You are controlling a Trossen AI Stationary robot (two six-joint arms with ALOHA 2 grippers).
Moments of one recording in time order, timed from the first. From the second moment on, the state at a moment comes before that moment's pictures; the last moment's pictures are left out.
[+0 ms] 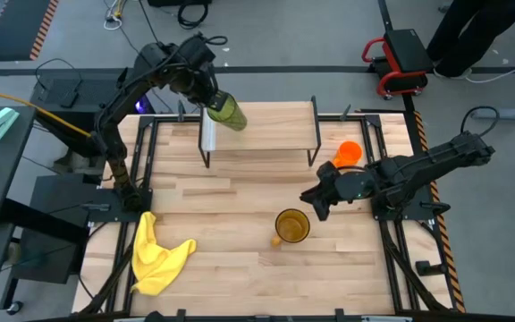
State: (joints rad) left arm 0.65 1.82 2.30 -1.57 0.02 -0.37; right arm 0.31 1.10 0.96 -0.55 0.32 0.90
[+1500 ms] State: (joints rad) left arm 0.67 1.71 2.10 -1.57 -0.04 -0.38; right arm 0.31 1.10 0.96 -0.57 0.34 0.89
